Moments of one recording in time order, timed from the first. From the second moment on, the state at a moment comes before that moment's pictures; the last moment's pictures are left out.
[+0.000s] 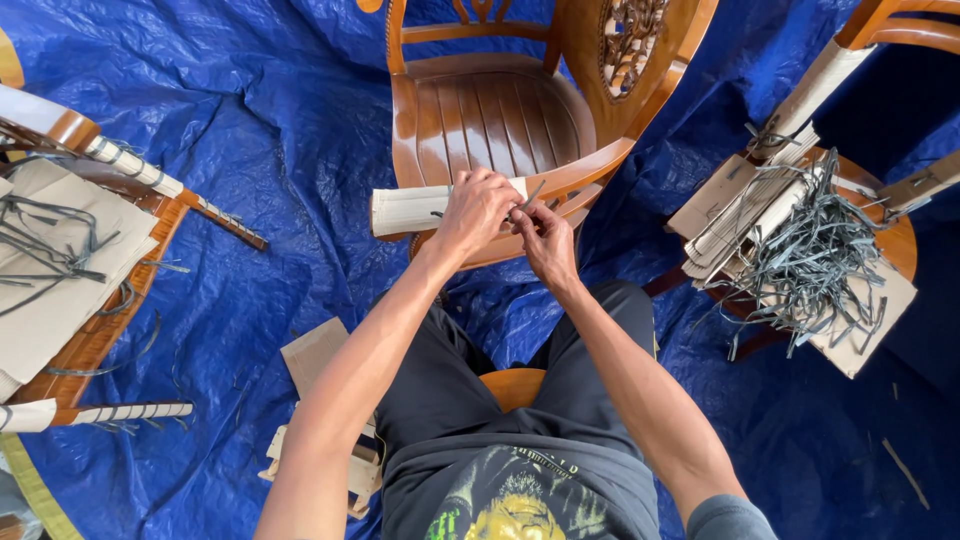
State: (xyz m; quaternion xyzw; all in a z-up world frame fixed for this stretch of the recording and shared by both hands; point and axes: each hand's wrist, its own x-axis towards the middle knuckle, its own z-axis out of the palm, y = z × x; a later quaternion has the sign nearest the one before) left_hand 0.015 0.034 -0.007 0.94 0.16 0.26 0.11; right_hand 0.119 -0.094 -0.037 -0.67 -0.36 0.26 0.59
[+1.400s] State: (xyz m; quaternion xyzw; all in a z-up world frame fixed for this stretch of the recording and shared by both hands) left_hand 0.029 0.064 0.009 0.96 0.11 0.12 0.22; right_hand 0.112 -0.087 -0.063 -0.70 -0.46 -0.08 0.53
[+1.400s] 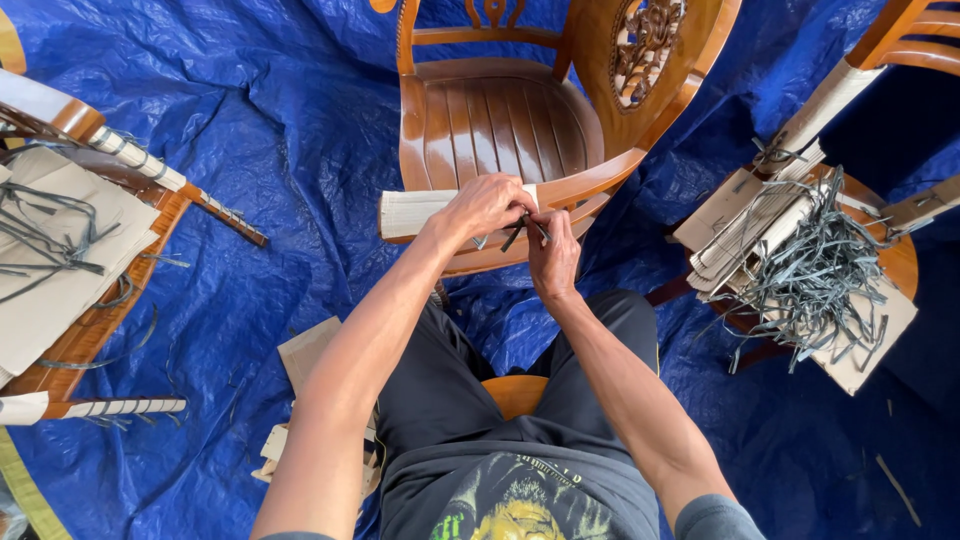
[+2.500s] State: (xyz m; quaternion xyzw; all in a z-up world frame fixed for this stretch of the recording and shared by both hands) left_hand -0.004 0.019 0.005 0.87 0.14 0.36 0.30; right_hand 0.091 -0.175 -0.146 -0.74 -0.36 0.15 0.54
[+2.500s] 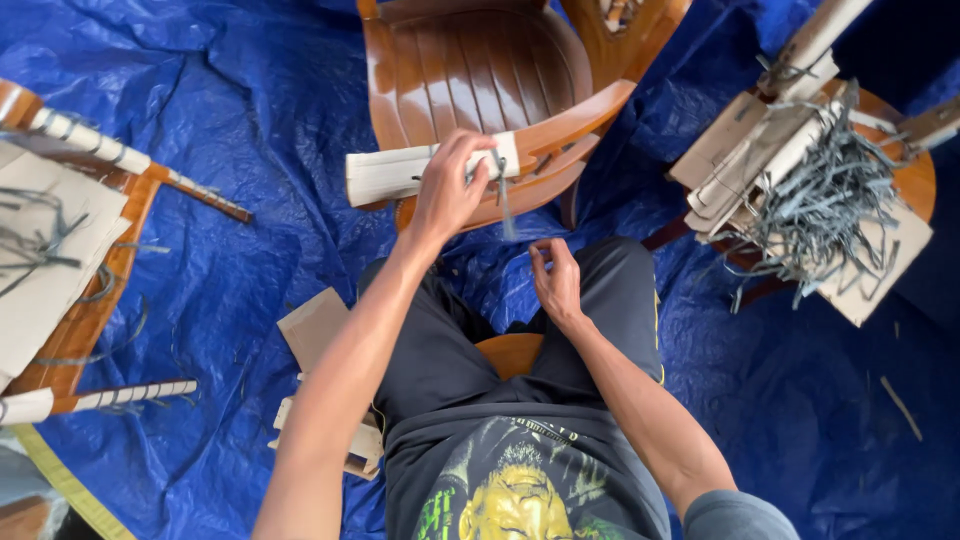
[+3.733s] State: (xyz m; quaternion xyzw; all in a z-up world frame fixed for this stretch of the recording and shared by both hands) left_hand -0.084 -0.126 -0.232 0.78 0.40 0.05 0.48; right_hand 0.423 -0.489 -0.261 -0.91 0.00 -0.27 0.32
